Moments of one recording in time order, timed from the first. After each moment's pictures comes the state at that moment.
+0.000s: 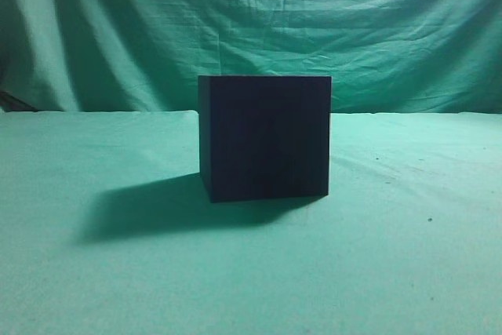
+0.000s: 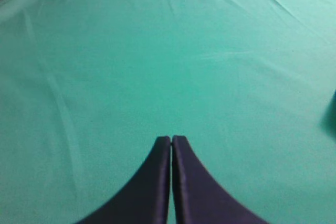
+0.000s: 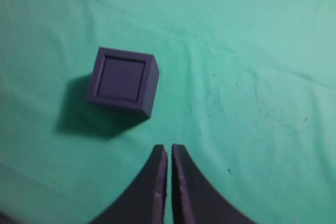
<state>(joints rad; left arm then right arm) -0.17 -0.02 0.02 0.09 0.36 -0.03 0.74 1.13 -1.33 -0.12 1.26 0.31</state>
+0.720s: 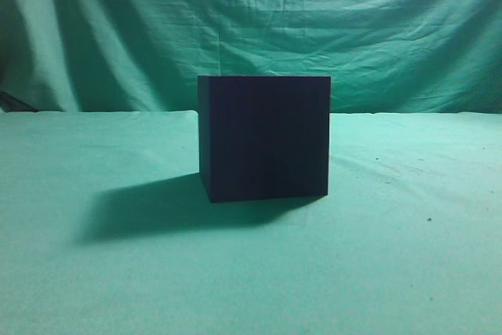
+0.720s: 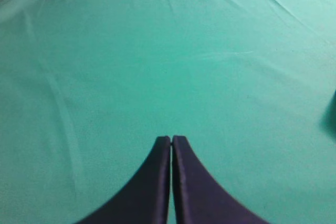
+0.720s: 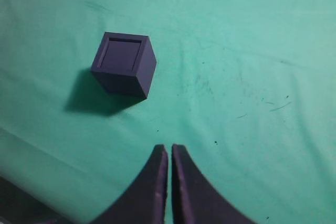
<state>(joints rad) -0.17 -0.02 0.02 0.09 0.36 -0.03 0.74 0.57 -1.00 -0.11 1.27 0.29</state>
